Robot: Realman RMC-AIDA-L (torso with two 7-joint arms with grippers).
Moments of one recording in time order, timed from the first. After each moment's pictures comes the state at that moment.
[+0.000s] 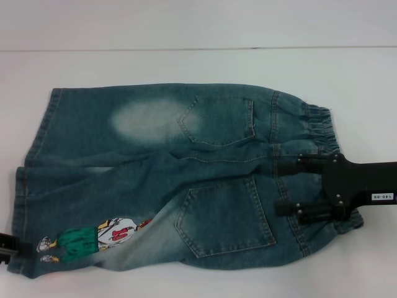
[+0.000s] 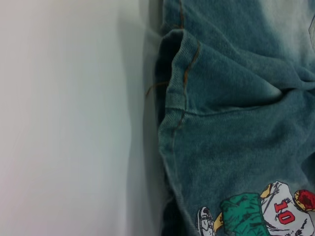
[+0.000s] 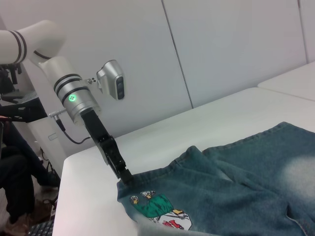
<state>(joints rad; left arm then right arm) -0.46 -1.98 0.34 0.88 2.73 1.82 -2.41 0.56 2.04 -0.56 -0.58 -2.18 -1.78 1.30</state>
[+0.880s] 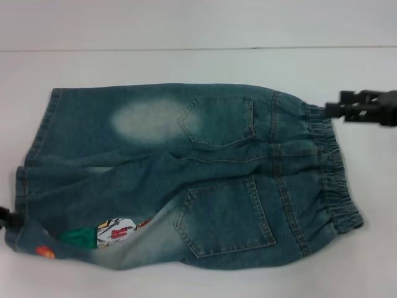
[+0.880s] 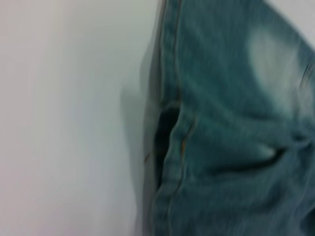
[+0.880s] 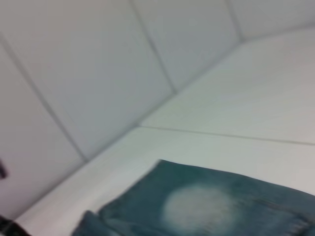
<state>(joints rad) -0.47 -1.98 0.31 0.88 2.65 1.72 -2.40 0.56 1.99 -0.47 -0.80 -2.12 -1.68 1.82</state>
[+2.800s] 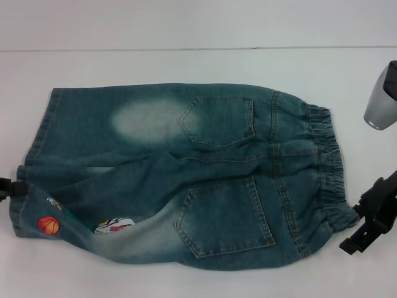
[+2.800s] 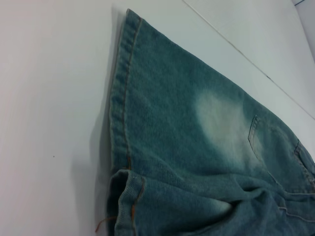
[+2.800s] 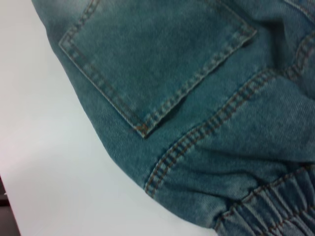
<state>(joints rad) -0.44 -1.98 0.30 0.86 2.48 1.69 -2.33 0.76 2.04 -0.95 -0.87 -2.77 -1.76 2.00</state>
